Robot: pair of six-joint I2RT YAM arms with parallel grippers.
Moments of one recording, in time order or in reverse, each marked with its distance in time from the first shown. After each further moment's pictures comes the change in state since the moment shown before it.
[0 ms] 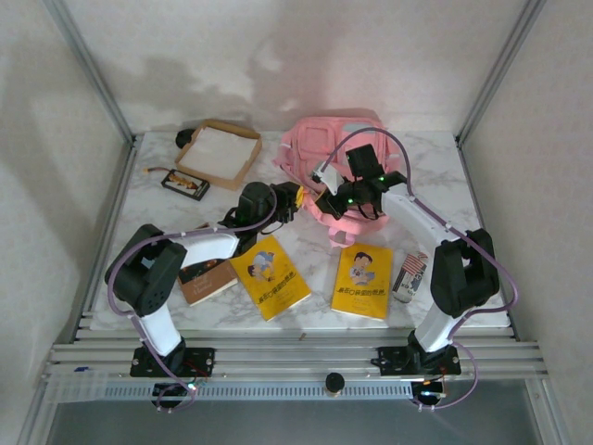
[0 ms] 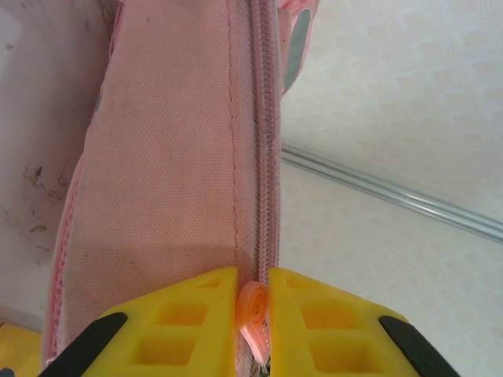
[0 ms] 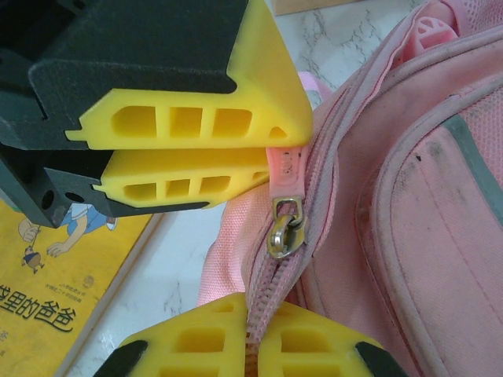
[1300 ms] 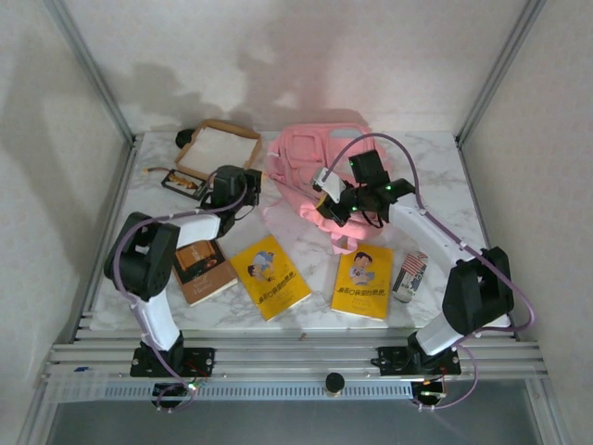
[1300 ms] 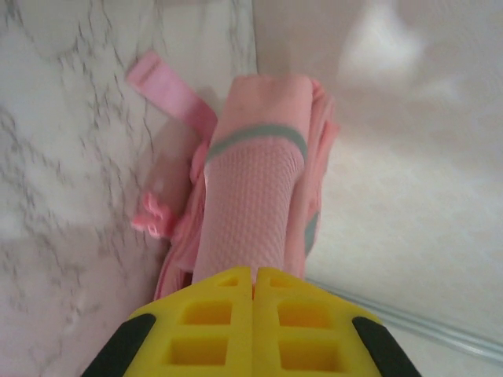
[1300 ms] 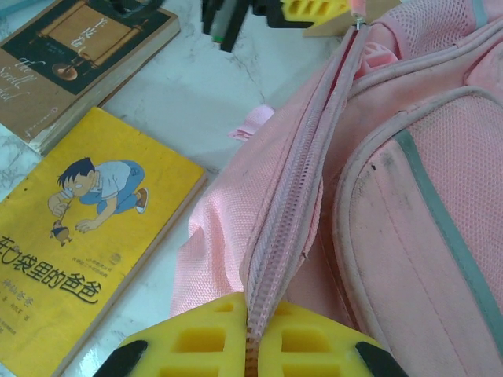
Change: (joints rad) left arm 0.269 0.112 0.082 -0.082 -0.054 0.192; right arm 0.029 -0.126 -0.072 -0.013 0.018 -0.088
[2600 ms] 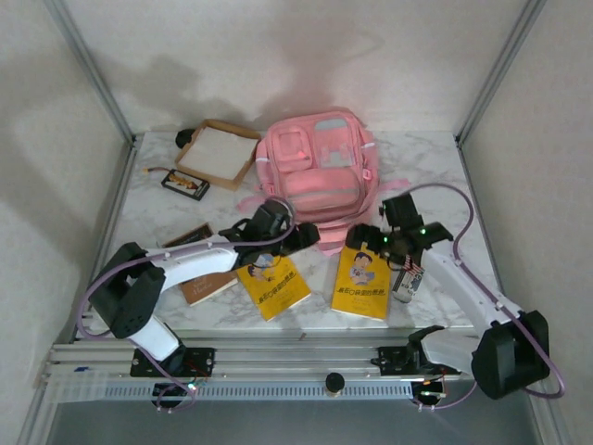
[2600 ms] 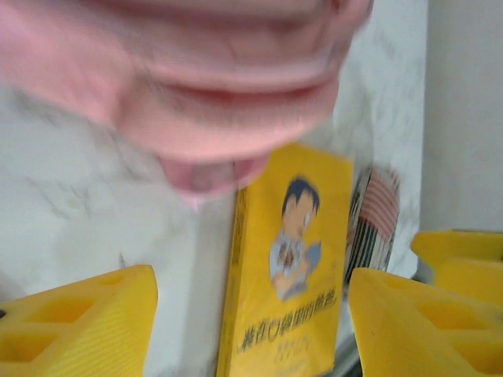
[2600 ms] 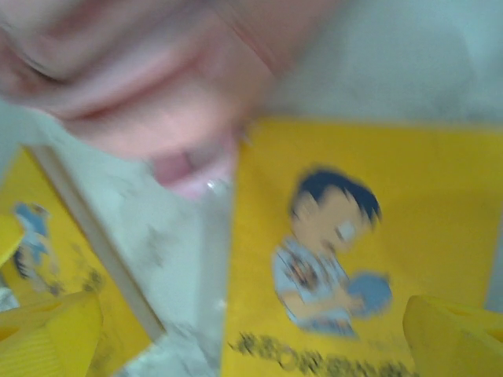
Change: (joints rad) left arm -0.445 -0.262 -0.098 -0.507 0.196 0.614; right arm -0.099 -0.417 -0.455 -0.191 0.301 1.164
